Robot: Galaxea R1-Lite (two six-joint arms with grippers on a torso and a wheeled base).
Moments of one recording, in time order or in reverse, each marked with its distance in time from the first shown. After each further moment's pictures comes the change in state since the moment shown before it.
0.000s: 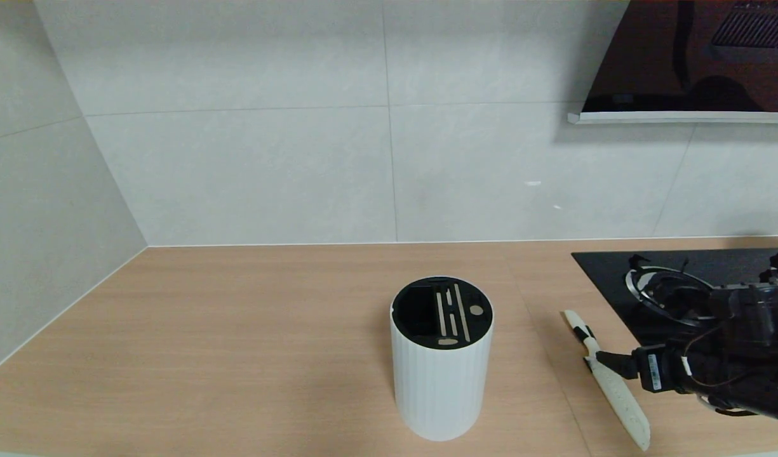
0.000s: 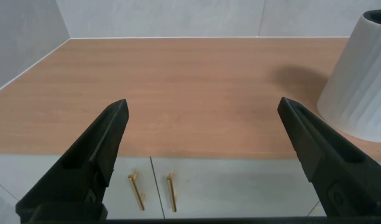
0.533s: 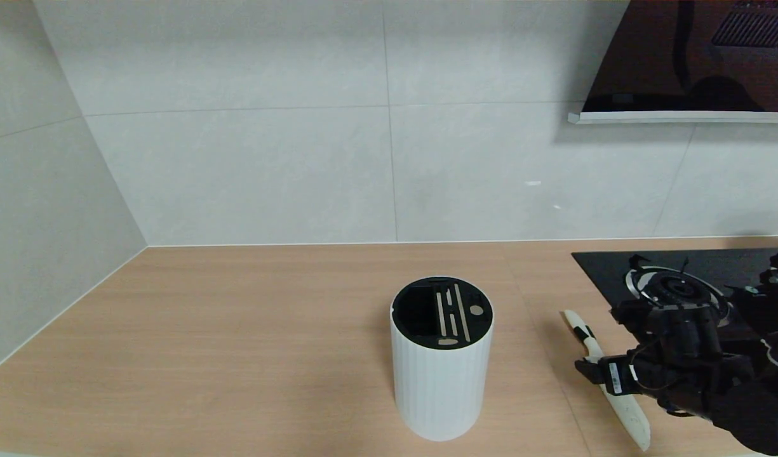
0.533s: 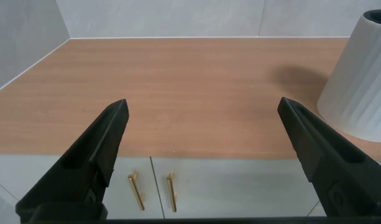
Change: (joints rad) left arm 0.000 0.000 0.000 0.000 0.000 0.000; right arm 0.015 0.339 -0.014 -0.297 -0.111 0.001
